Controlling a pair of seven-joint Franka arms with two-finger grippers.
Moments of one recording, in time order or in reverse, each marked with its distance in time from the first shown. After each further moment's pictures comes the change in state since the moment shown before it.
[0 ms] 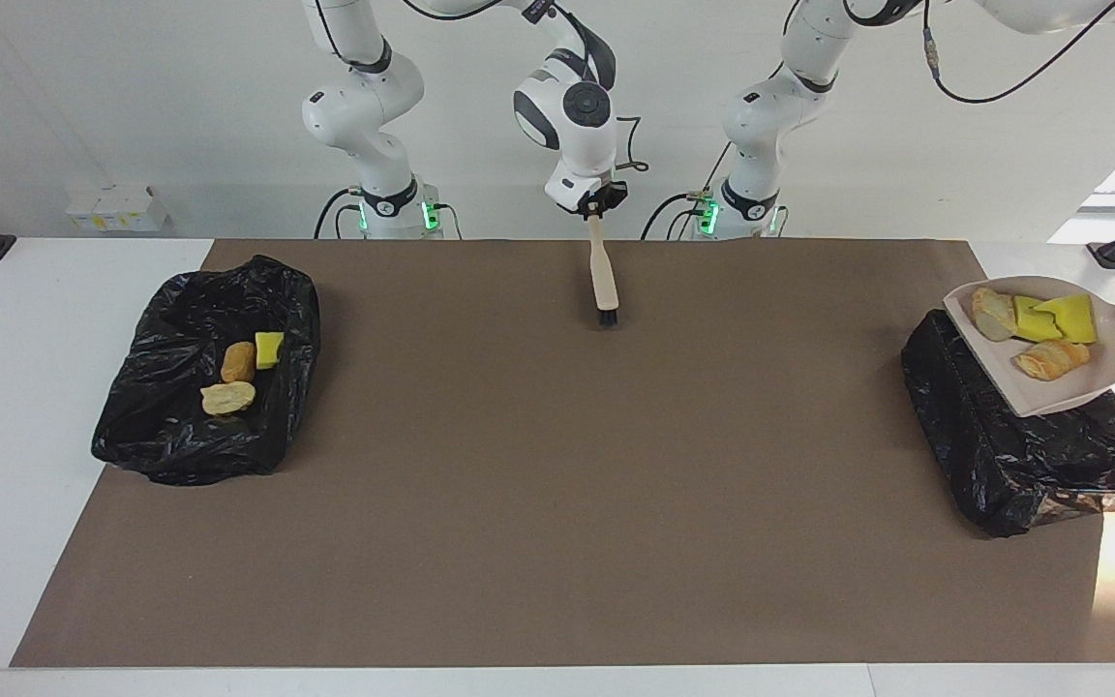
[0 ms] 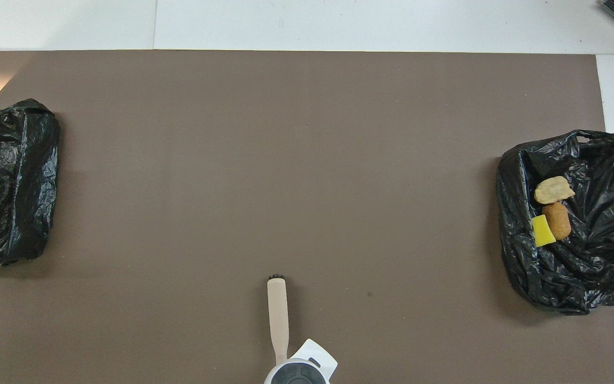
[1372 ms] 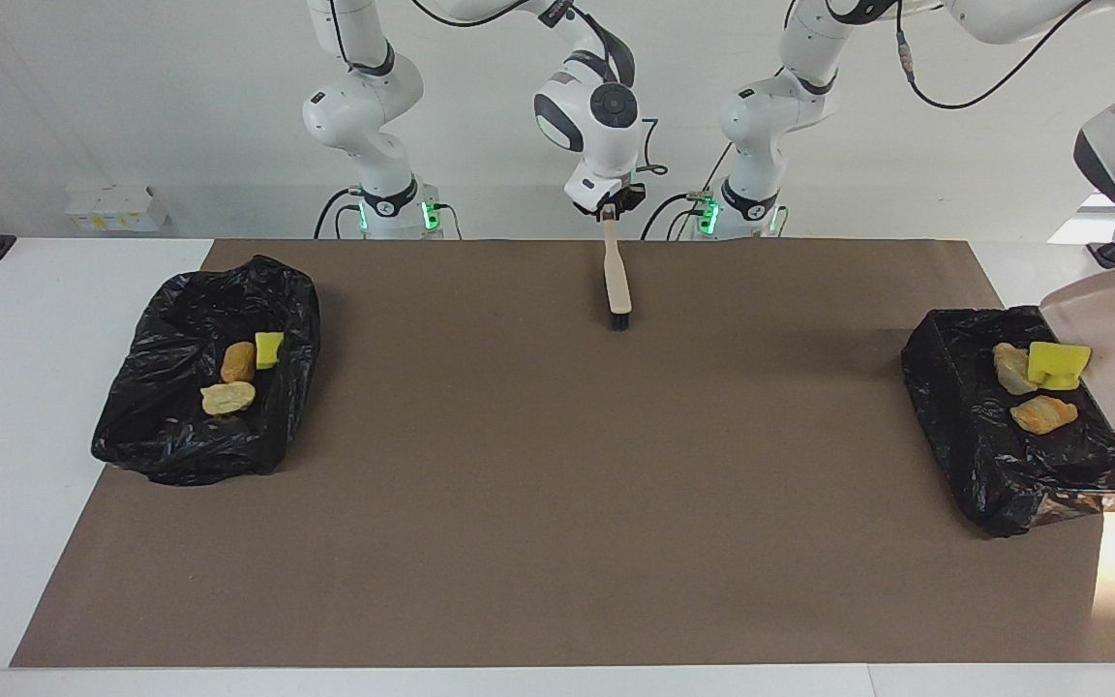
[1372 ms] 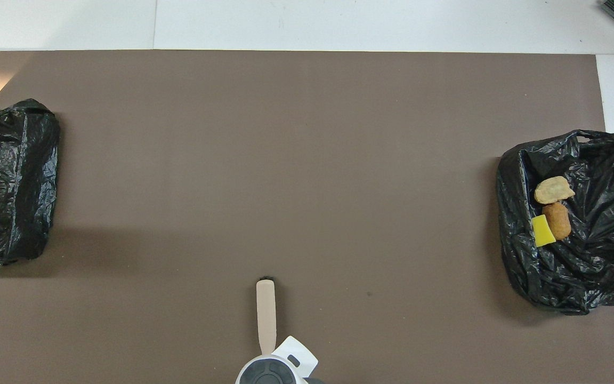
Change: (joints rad) left arm -0.223 -0.043 -0.026 -0.072 0.836 -0.096 -0.499; right arm 0.016 0.078 -0.011 0.121 -0.047 -0.045 0.076
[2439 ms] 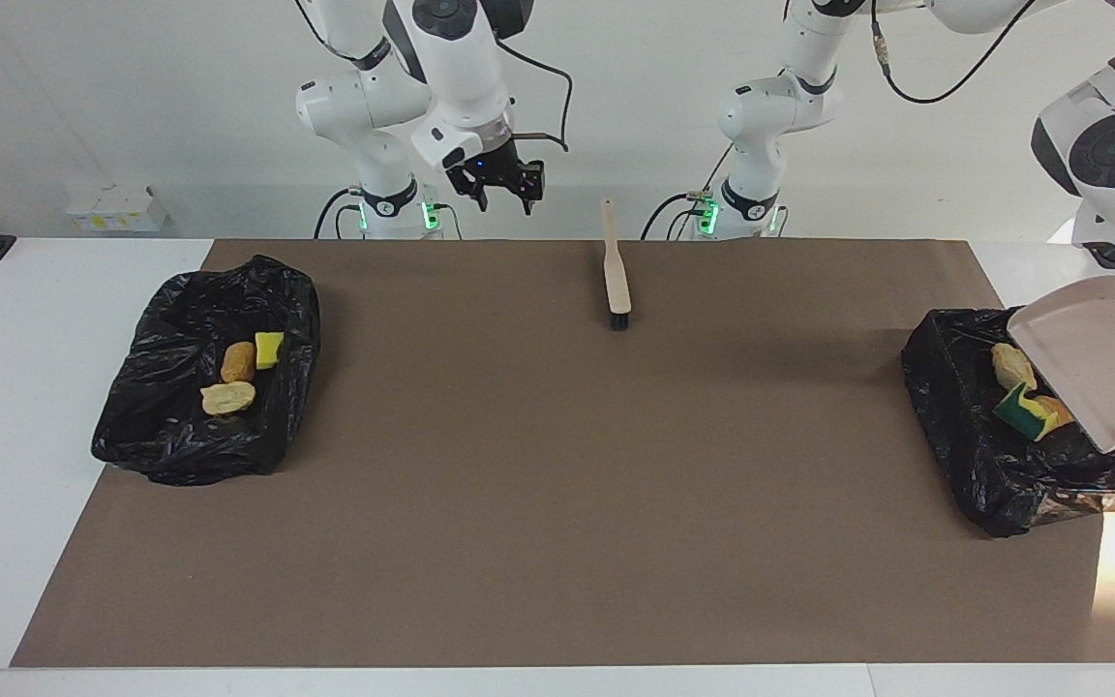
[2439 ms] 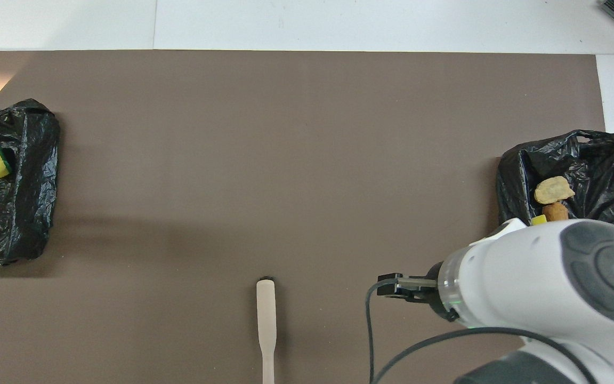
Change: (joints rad) left arm -0.196 -0.040 -0.014 0.022 -0.127 -0.144 -0.087; right arm -0.637 -0.295 -0.022 0.258 -0.224 -0.506 -0.255
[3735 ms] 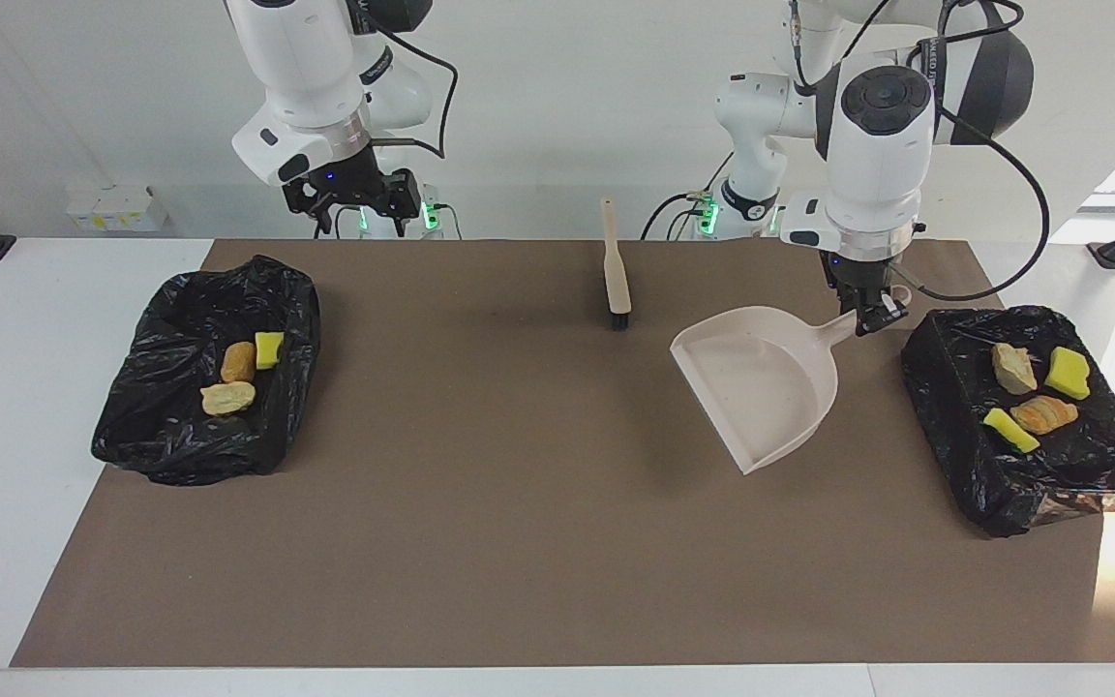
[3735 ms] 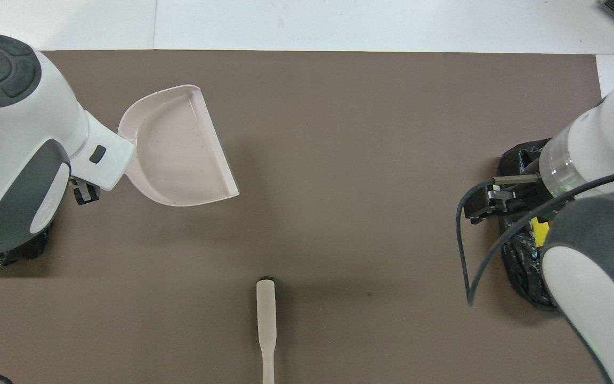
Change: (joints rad) left arm -0.336 -0.024 -0.009 -0.002 -0.716 -0.130 -0.548; right arm -0.156 0.300 -0.002 0.476 -0.201 -0.254 -0.284
